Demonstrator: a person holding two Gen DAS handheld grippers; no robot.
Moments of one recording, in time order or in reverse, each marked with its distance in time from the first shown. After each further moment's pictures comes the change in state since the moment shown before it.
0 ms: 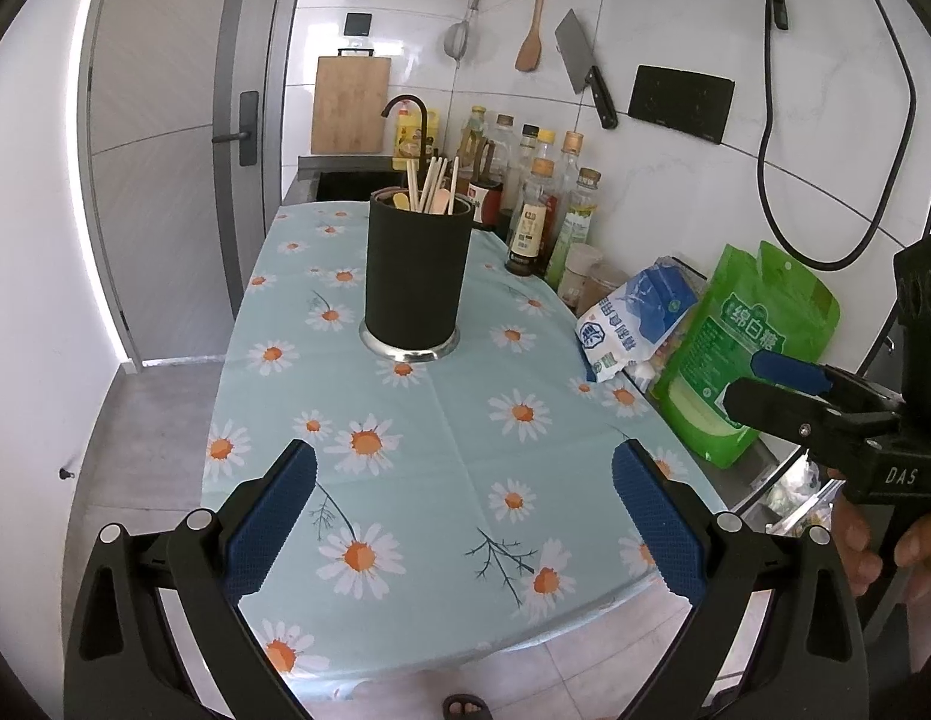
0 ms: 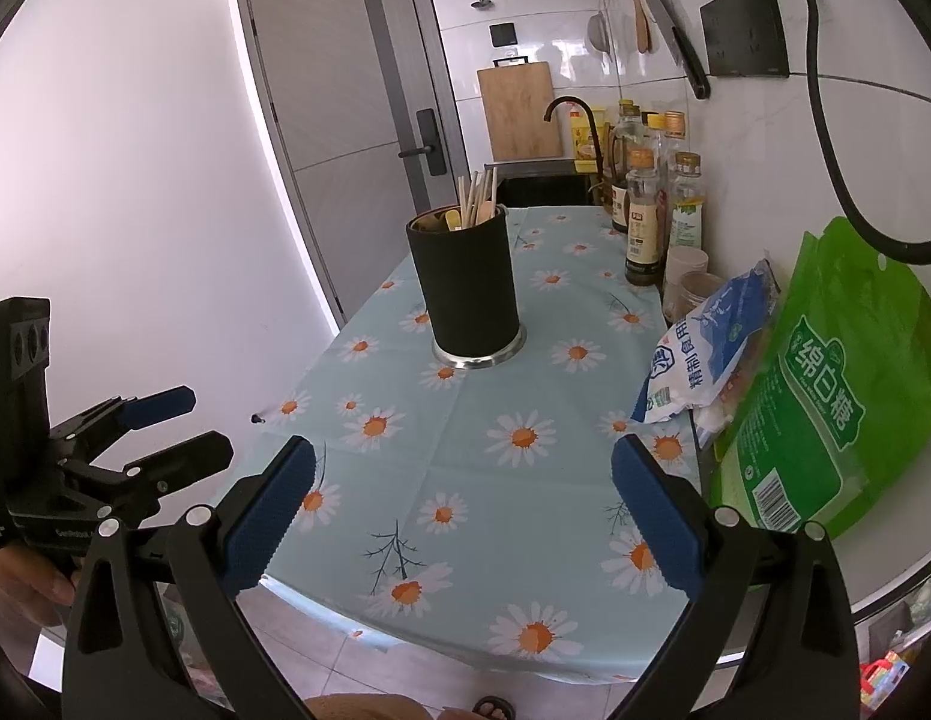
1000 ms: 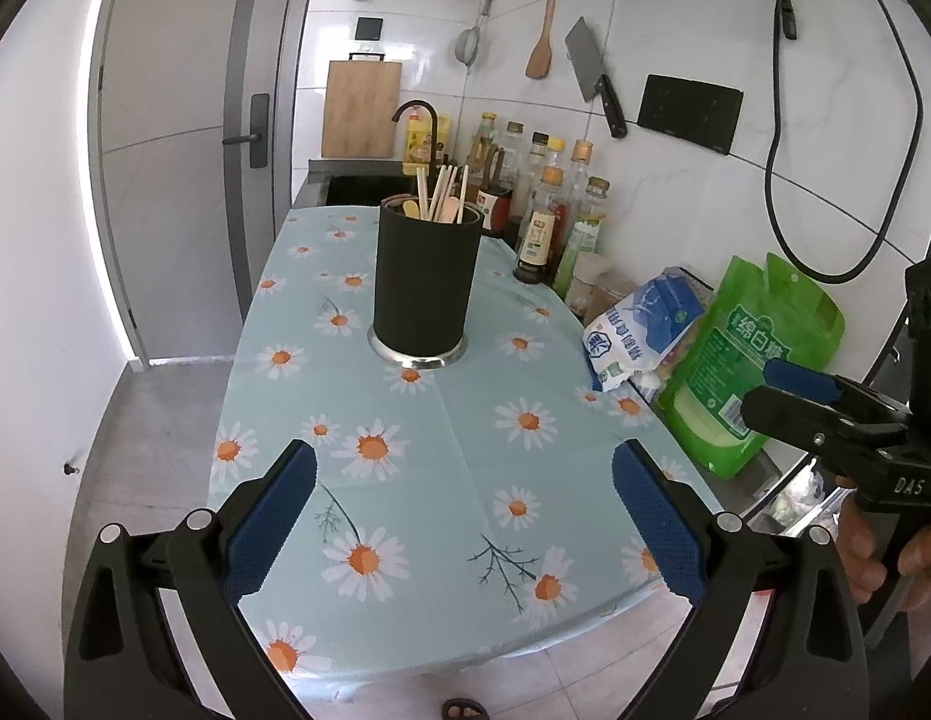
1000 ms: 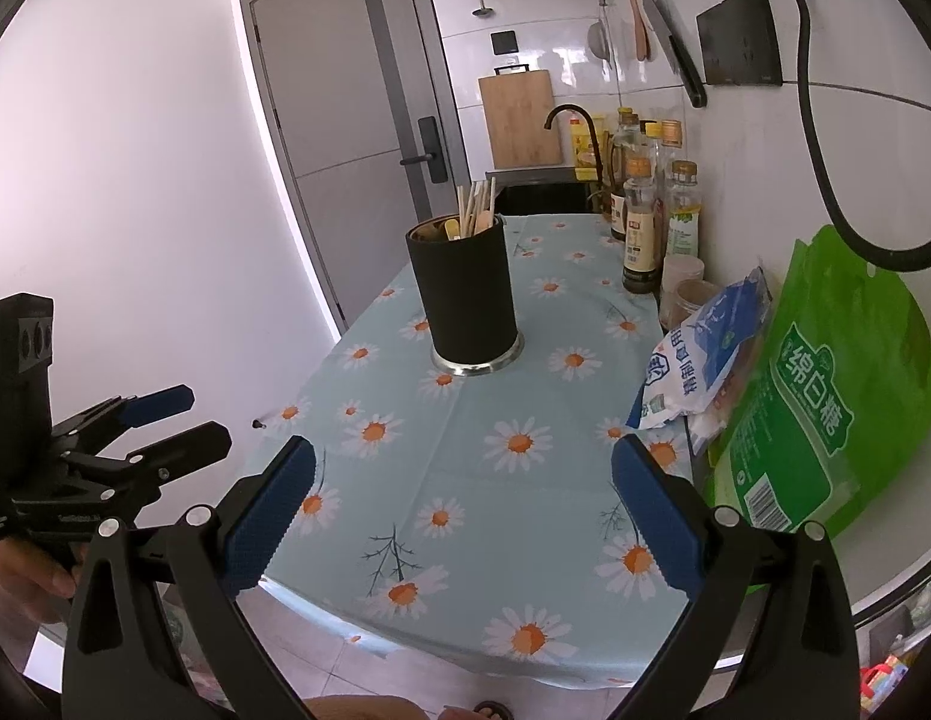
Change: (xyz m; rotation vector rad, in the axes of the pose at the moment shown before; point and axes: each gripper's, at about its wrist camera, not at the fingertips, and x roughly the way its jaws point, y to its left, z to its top) left arm -0.006 0.003 0.005 -0.009 -0.016 0.018; right arm -0.002 -0.001 0.001 -0.005 -0.015 0.000
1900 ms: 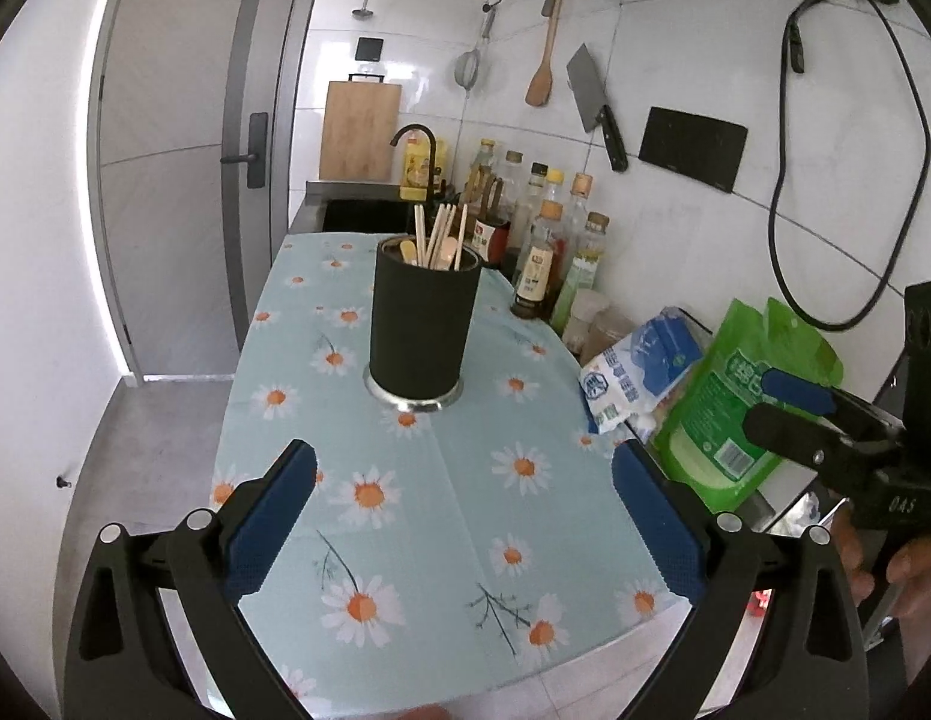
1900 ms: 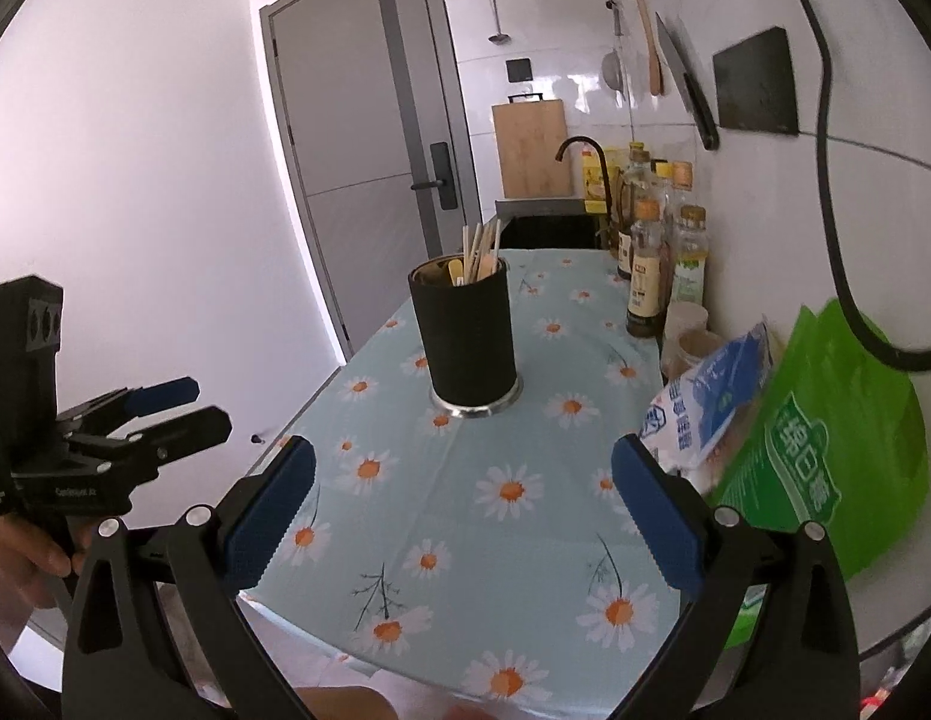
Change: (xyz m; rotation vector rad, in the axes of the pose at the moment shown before) left arm 0.002 0.001 0.023 -0.009 -0.044 -0.008; right arm -0.002 -0.008 0.022 -0.031 -0.059 0.017
